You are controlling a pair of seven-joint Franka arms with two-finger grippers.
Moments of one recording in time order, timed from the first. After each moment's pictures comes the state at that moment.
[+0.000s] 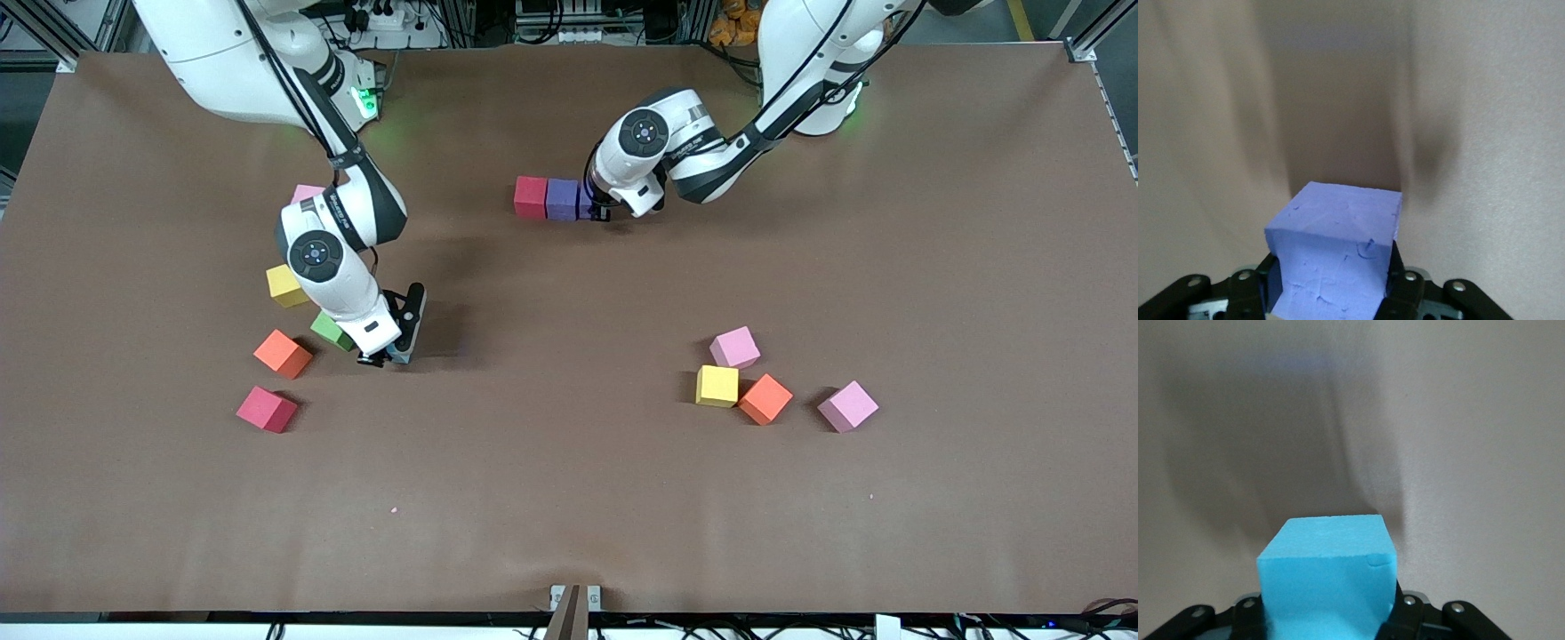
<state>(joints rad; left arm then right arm) -0.13 0.57 -0.85 -2.26 0.13 2.63 -2.56 0.32 0.44 0.01 -2.14 -0.12 2.62 -0.99</state>
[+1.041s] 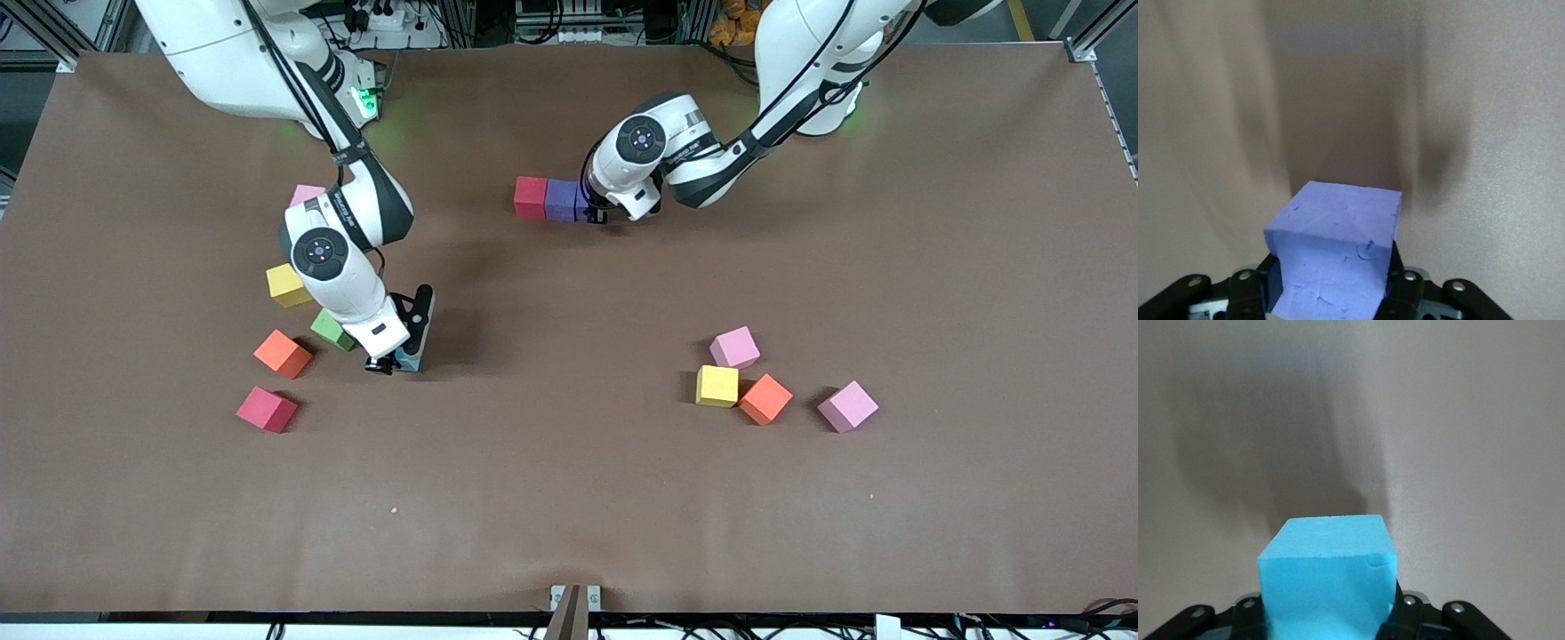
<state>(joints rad) -0.13 0.60 -0.84 -2.24 0.13 2.63 -2.57 0.32 0.44 0.04 -2.07 -0.12 2.57 -0.99</state>
